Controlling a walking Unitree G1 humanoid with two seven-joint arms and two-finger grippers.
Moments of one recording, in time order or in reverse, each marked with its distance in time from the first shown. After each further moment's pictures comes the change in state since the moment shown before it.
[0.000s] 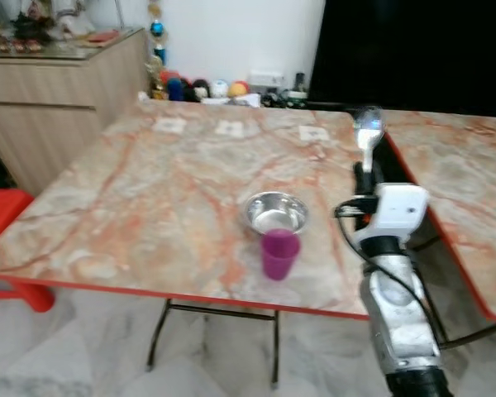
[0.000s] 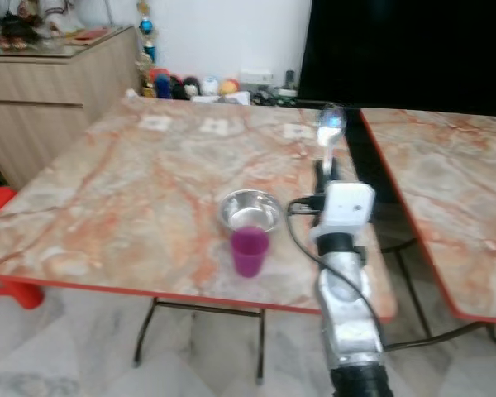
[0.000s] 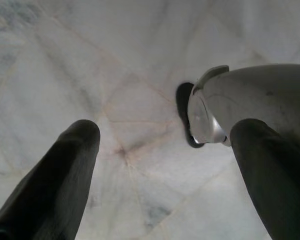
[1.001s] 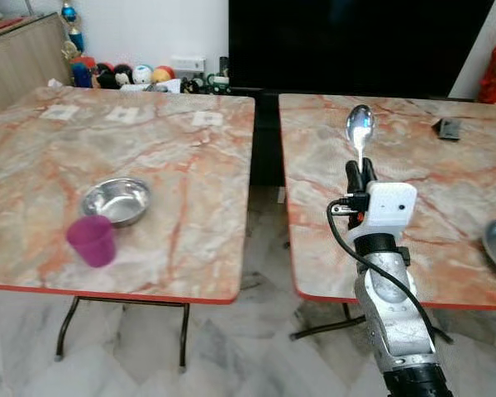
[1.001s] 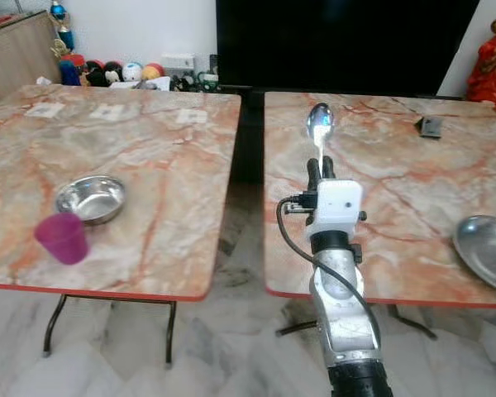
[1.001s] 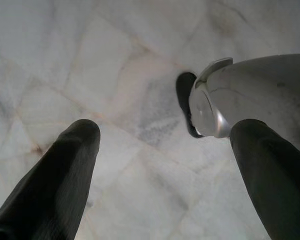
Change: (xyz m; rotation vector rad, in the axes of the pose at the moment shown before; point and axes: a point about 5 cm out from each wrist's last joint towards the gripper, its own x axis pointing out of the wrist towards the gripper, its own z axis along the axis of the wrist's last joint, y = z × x) left arm 0.000 0.005 0.001 0.034 -0.001 0.005; right arm 0.004 0.000 0.001 -0.042 0.007 -0.023
